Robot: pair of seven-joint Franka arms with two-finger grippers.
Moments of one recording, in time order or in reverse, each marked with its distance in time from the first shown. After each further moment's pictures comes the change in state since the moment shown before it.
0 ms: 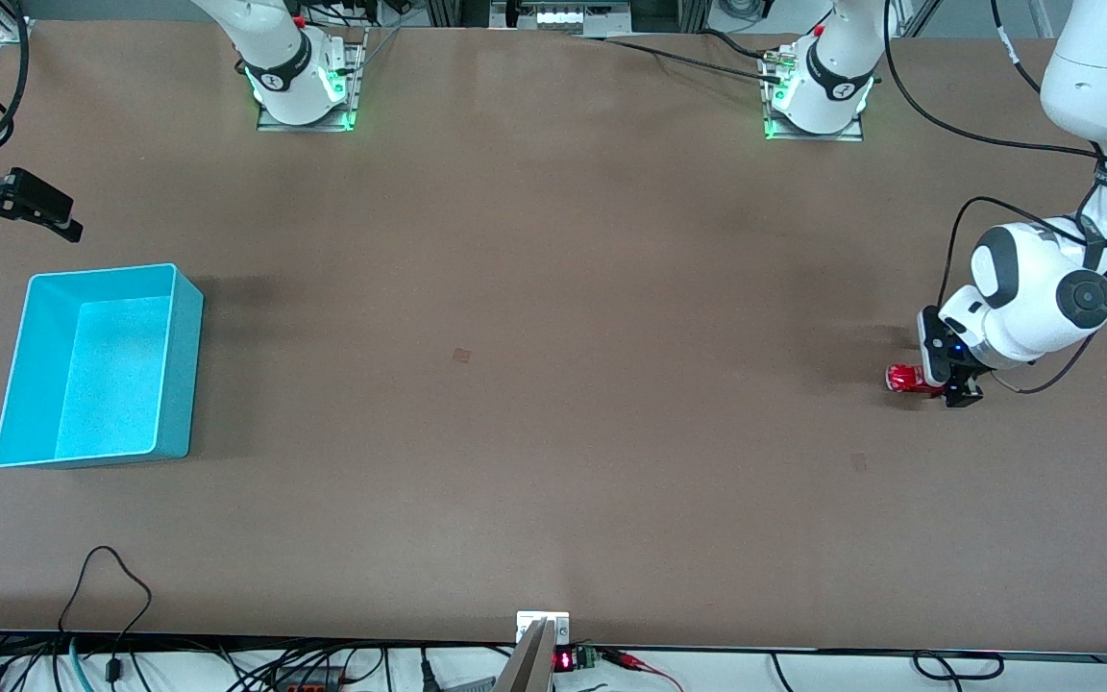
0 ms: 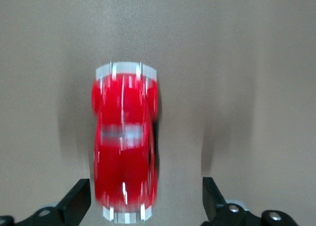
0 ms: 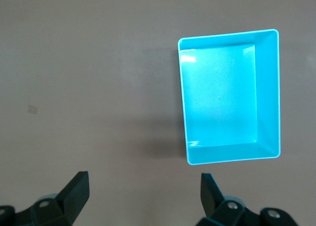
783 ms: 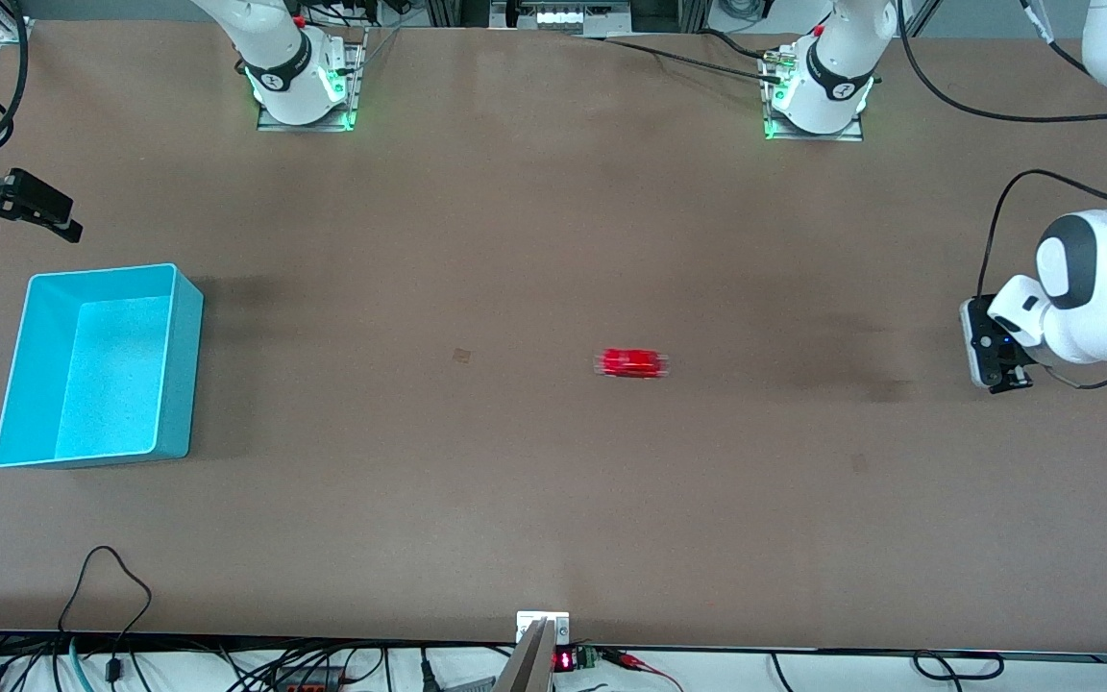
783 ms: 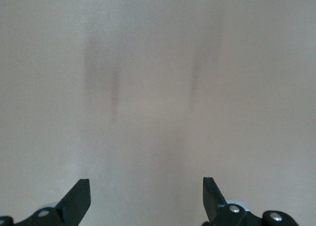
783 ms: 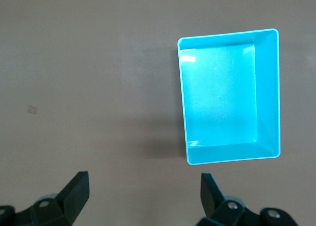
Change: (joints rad) left arm 0.000 -0.119 -0.001 0.135 0.000 -0.424 -0.135; right arm 0.000 0.001 -0.001 0.000 0.000 0.000 0.000
